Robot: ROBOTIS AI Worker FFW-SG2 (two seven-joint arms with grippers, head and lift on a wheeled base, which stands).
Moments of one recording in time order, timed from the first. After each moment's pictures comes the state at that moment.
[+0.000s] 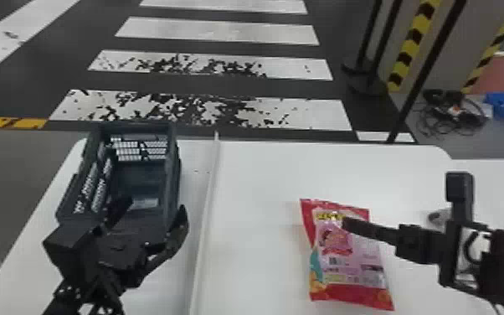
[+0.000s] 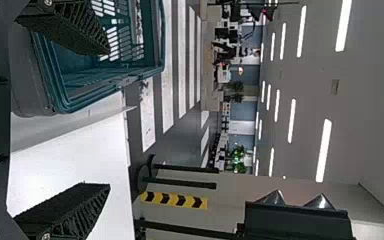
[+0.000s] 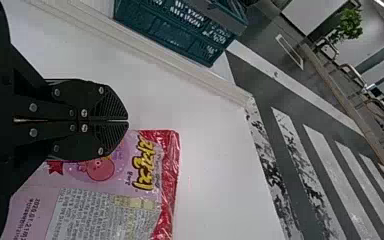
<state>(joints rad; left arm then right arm) 0.45 0.18 -0.08 -1.96 0.15 0.01 -0.13 0.09 -0.21 -0.28 -1.93 -0.39 1.19 0.64</state>
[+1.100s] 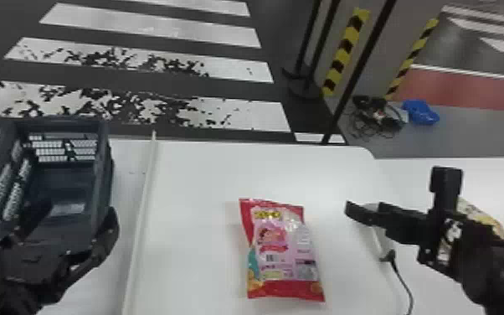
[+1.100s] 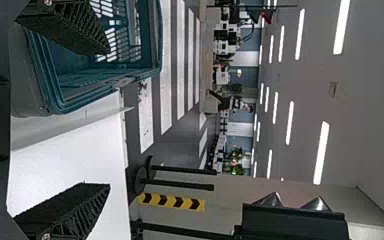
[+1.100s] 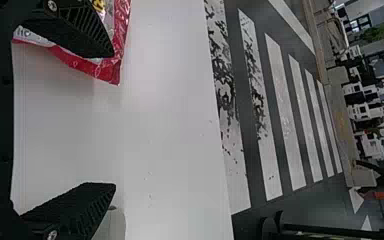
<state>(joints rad) 0.45 0.19 -0.08 -1.97 0.16 0.02 -0.11 0.10 -0.27 -0.44 -1.85 -0.18 0.93 0.57</state>
